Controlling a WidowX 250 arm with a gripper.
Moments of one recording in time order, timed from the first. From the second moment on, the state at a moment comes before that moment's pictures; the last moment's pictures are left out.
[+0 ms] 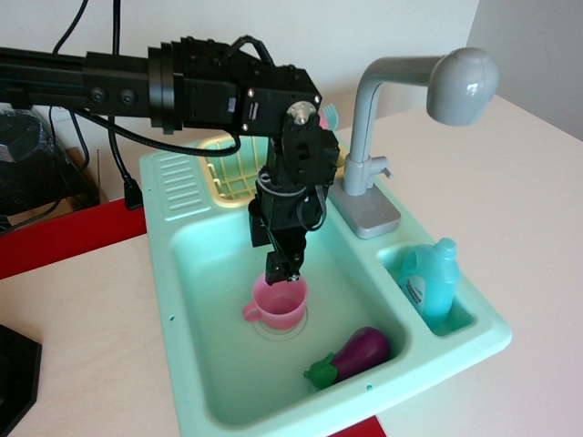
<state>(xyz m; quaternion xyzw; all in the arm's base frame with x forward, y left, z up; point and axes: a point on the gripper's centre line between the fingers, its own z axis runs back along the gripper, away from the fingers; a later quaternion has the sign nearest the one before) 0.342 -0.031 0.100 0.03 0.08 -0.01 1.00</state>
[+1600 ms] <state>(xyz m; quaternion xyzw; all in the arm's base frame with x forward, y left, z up) 0.327 -0.027 0.056 0.05 0.10 0.01 0.99</state>
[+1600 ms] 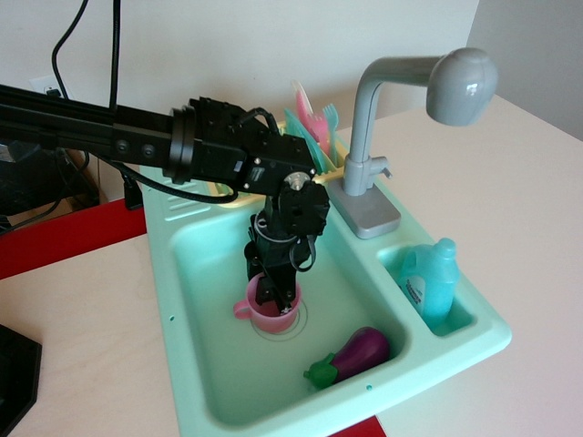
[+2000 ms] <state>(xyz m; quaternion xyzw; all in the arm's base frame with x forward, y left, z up) 0.320 -0.030 0.062 0.05 0.10 0.01 0.99</state>
